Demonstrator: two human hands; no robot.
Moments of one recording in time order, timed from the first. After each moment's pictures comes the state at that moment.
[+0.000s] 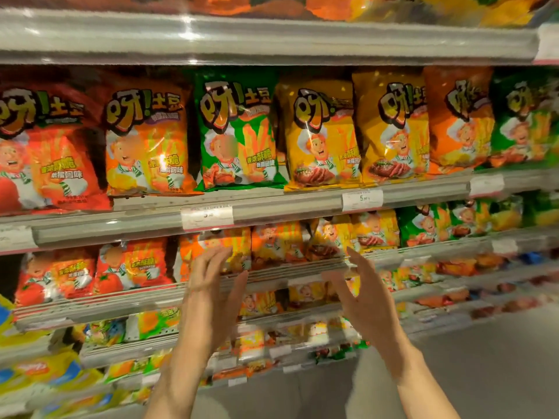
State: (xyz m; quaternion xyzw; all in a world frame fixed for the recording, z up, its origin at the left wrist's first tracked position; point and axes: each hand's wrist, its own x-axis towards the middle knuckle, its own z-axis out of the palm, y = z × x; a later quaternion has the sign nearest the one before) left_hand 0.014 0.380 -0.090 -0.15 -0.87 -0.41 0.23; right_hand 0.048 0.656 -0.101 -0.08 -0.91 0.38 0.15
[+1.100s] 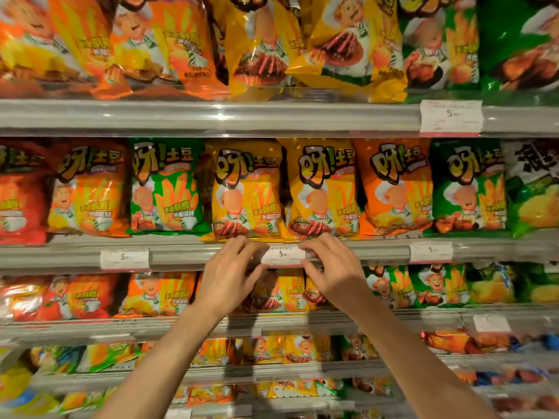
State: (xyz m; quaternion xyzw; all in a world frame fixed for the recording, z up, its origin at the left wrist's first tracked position) left_hand -0.064 0.575 -0.016 -0.24 -0.91 -0.18 0.30; right_hand -0.065 0.813 -0.018 0.24 -0.89 0.23 0.32
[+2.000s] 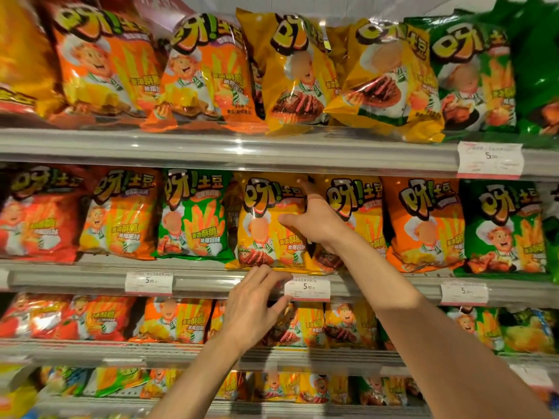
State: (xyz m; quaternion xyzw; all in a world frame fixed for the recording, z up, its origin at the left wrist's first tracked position) left_hand -0.066 0.576 -0.017 -0.21 -0.90 -0.25 0.29; right_hand -0.147 0.727 0.115 0.13 -0.87 0.48 0.07
